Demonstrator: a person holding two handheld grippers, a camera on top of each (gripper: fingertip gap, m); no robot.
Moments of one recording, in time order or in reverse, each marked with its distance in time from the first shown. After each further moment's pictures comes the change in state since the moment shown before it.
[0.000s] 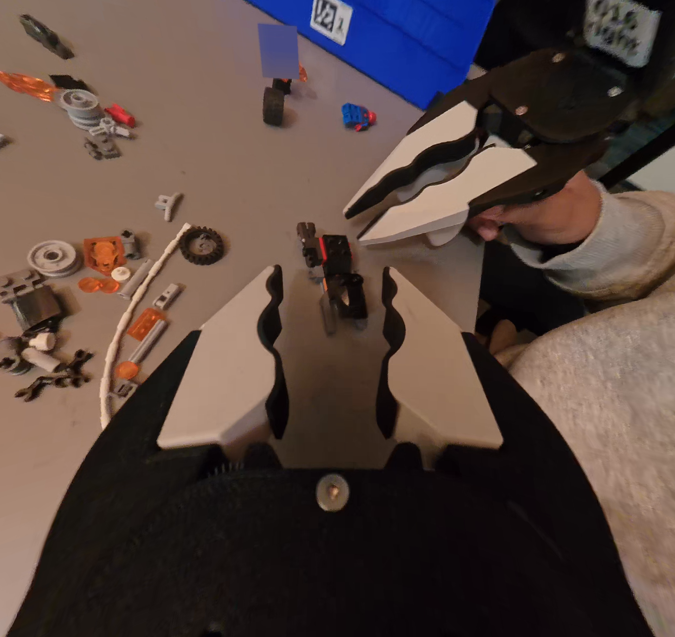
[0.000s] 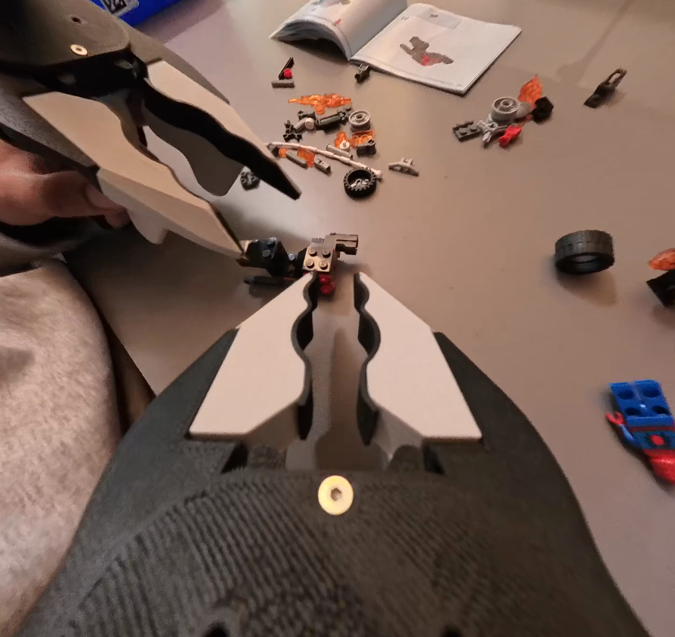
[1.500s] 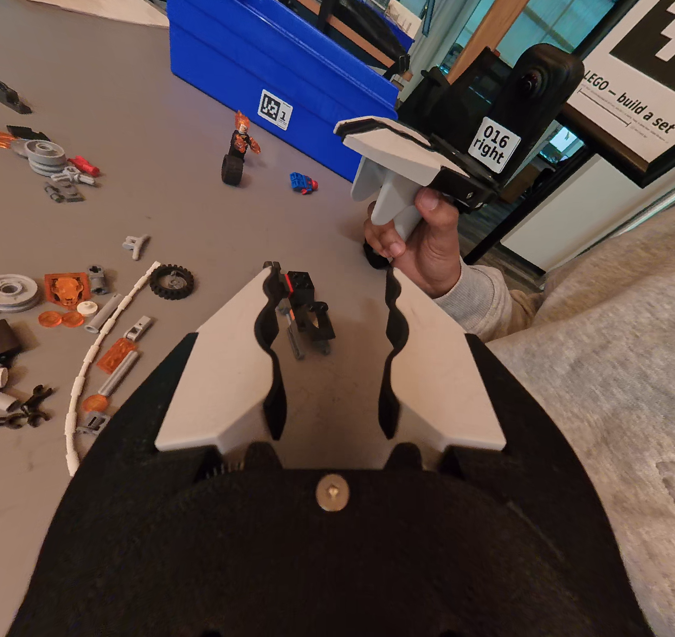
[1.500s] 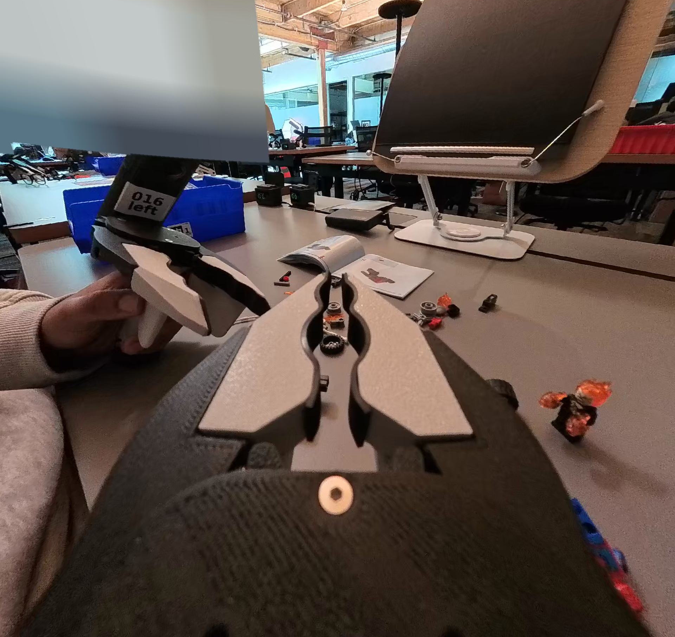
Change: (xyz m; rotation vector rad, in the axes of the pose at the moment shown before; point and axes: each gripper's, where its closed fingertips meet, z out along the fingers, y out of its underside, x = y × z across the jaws) left arm 0.014 -0.024 -0.020 0.202 0.222 -0.076; right arm 0.008 -0.084 -0.042 0.637 0.047 -0.106
